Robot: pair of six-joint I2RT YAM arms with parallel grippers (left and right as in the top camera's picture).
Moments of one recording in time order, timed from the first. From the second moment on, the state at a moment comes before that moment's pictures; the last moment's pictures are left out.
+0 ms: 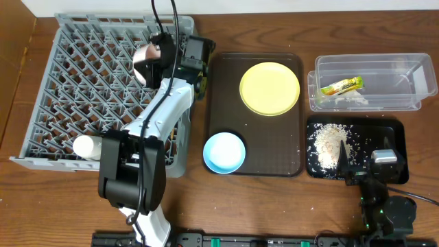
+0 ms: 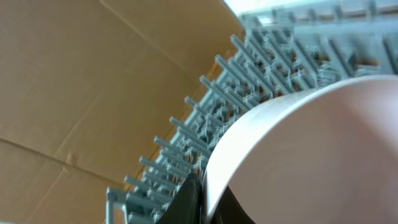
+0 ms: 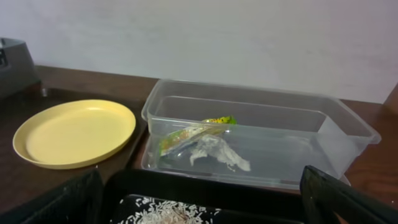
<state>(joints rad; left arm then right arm) -0.26 1.89 1.38 -0.46 -1.29 -0.22 0.03 0.01 0.01 -0.07 -0.03 -0.07</state>
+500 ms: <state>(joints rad) -0.24 1.98 1.38 -0.09 -1.29 0.08 0.03 0.01 0.01 -0.07 -0.03 -0.07</state>
